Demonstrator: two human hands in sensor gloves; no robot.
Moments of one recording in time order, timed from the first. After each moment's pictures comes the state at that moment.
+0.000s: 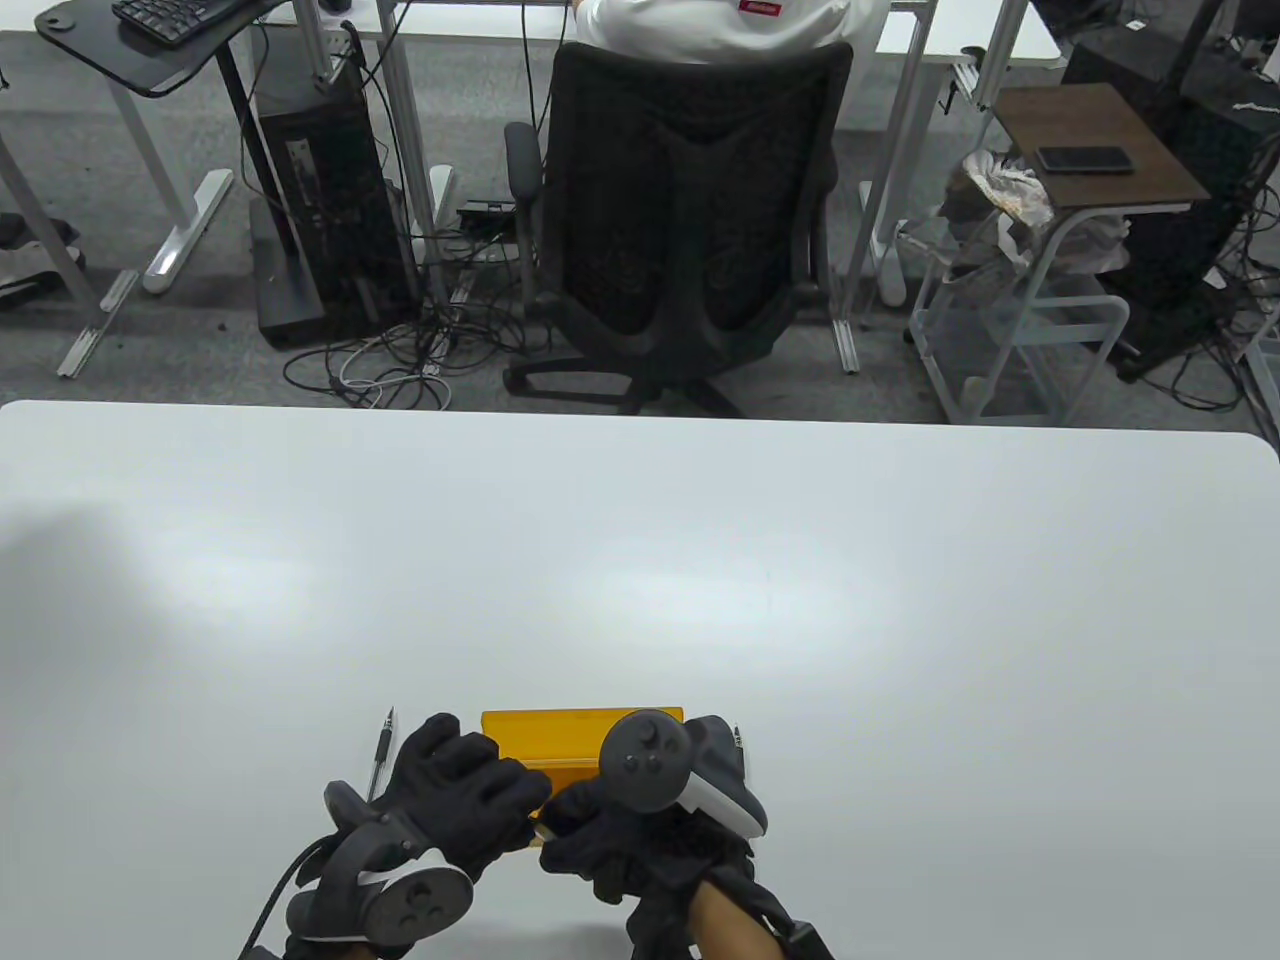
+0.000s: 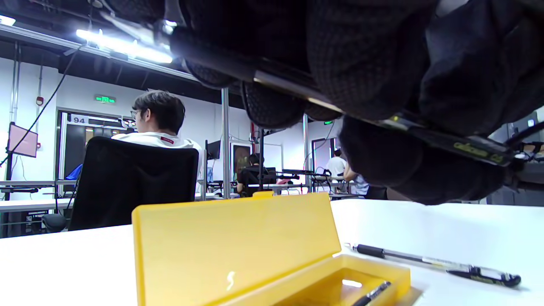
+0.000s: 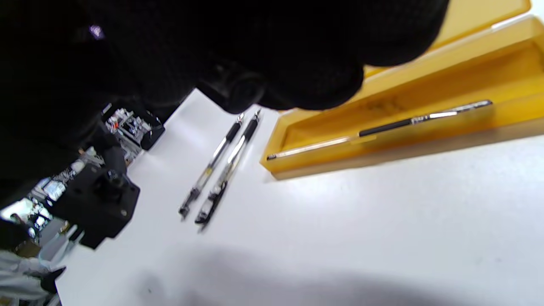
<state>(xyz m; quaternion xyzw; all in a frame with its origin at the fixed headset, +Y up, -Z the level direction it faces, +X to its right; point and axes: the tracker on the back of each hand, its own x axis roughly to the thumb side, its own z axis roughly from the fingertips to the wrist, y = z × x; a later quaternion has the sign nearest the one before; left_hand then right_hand) -0.189 -0.690 -0.219 0.16 -0.35 0.04 0.92 -0.002 -0.706 -0.264 0.23 0.22 0.91 0.28</state>
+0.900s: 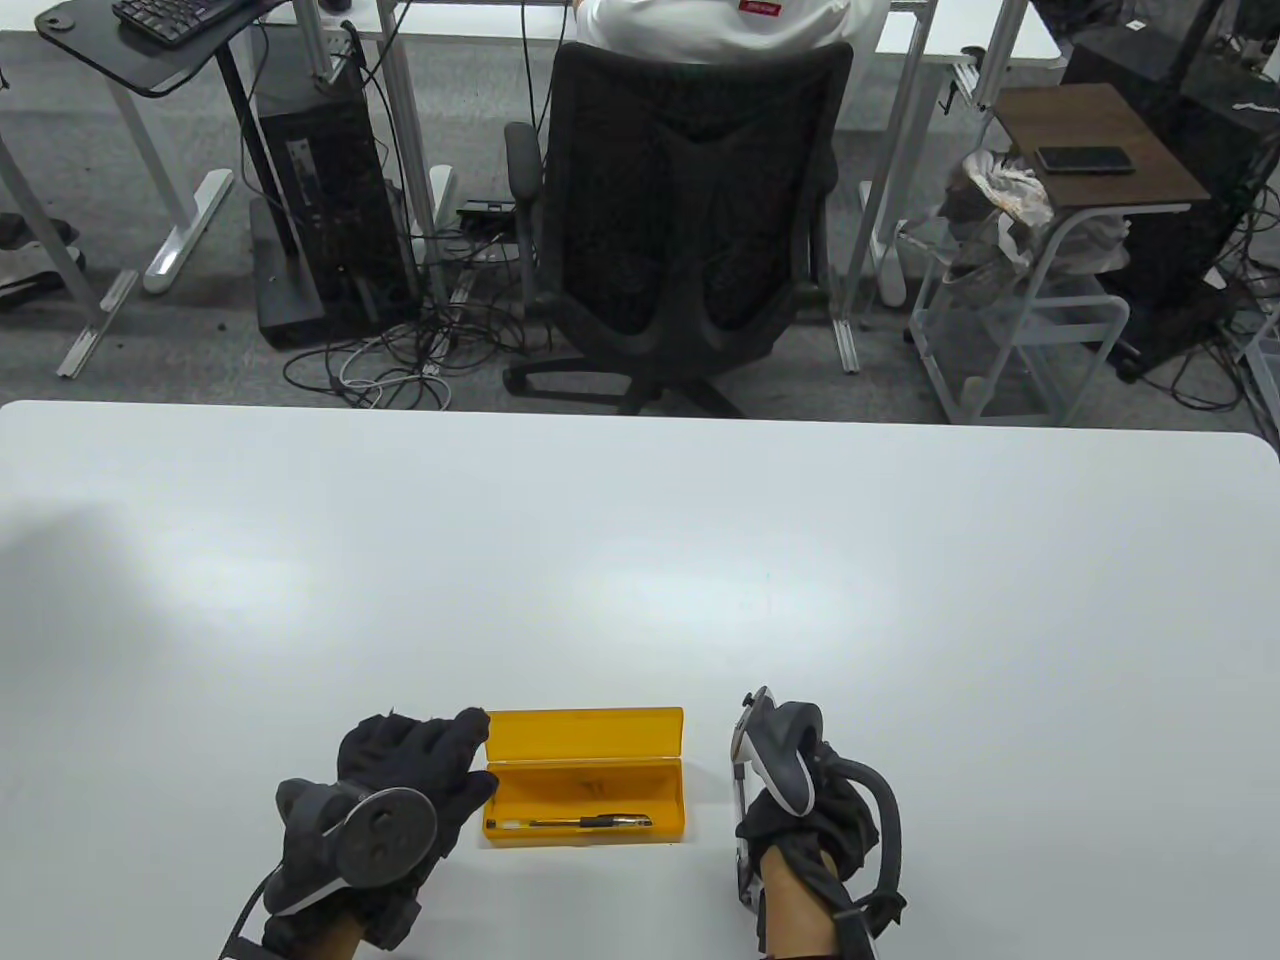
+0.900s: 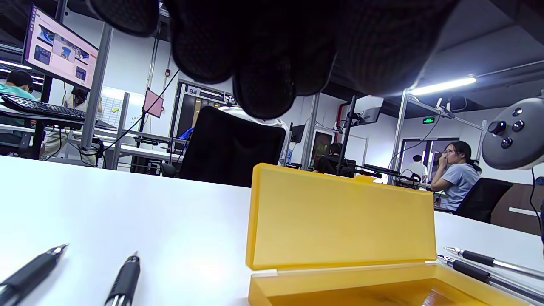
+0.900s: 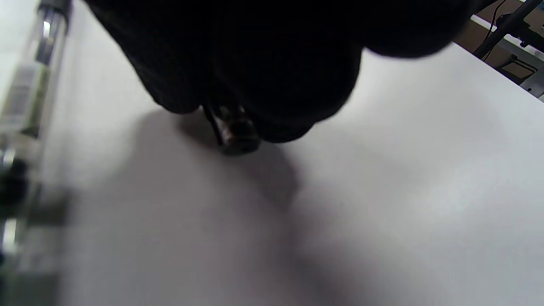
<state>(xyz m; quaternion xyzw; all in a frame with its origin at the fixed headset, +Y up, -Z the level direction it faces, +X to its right) -0.223 -0.699 -0.243 0.11 -0.19 0.11 0.97 0.115 -0.751 -0.293 -0.26 0.25 0.93 -0.11</state>
